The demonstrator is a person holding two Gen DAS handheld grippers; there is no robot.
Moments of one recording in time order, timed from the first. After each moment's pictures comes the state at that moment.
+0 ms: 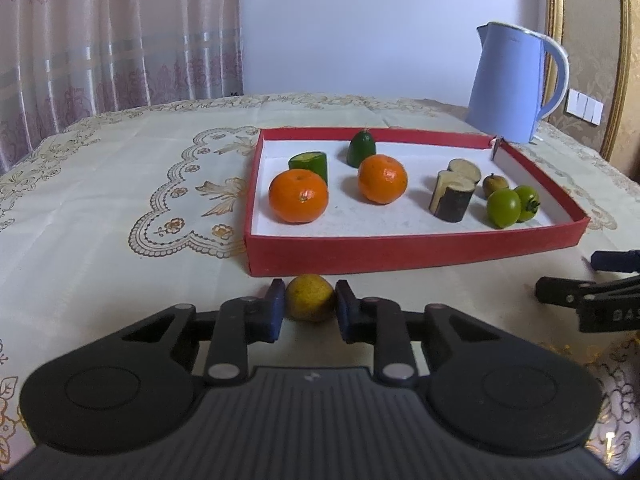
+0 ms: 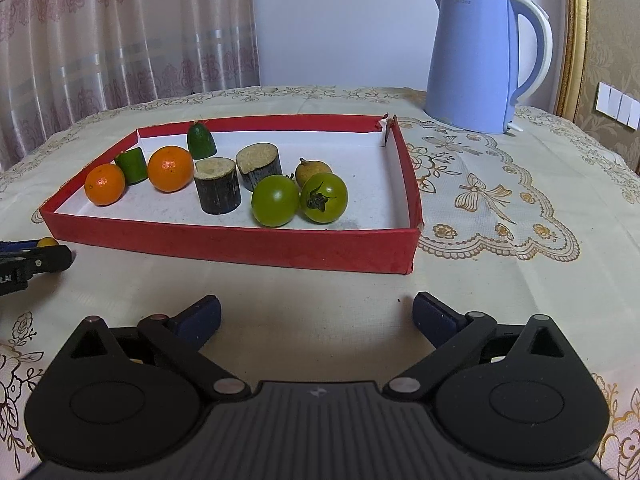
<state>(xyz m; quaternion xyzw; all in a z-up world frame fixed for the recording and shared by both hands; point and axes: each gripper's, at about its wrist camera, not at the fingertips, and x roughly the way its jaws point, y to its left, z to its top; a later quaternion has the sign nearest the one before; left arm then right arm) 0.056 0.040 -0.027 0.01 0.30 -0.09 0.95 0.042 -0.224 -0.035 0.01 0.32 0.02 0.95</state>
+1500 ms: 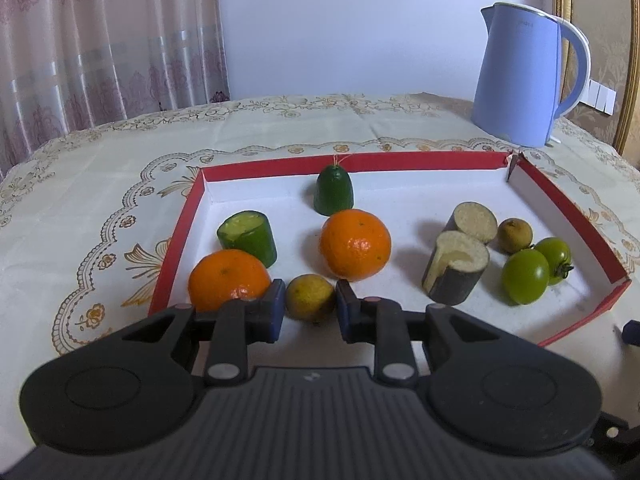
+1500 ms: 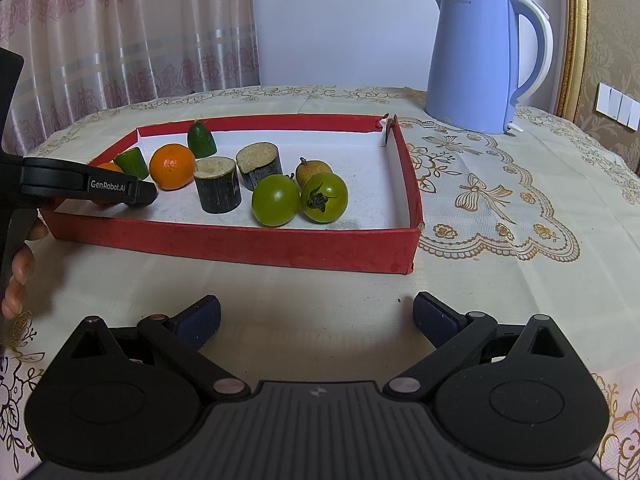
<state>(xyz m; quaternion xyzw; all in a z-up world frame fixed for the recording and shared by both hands) 0.144 -0.015 -0.026 0.04 0.31 -0.09 0.94 0.041 -0.223 -0.034 0.01 0.32 0.02 0.95</state>
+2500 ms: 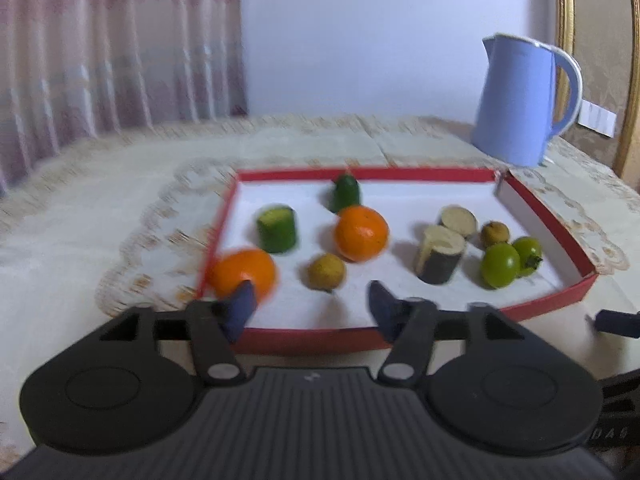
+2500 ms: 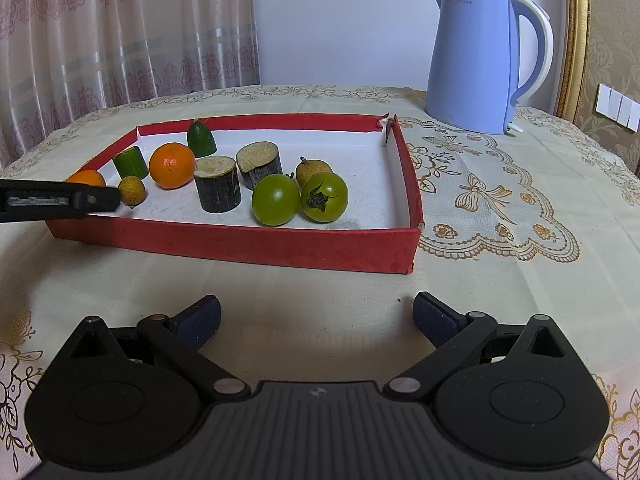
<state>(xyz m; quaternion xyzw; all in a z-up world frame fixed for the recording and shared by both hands) 0.085 0.000 -0.006 0.03 0.27 -0.06 0.96 0.041 -0.223 -0.035 0.01 0.32 0.02 0.95</state>
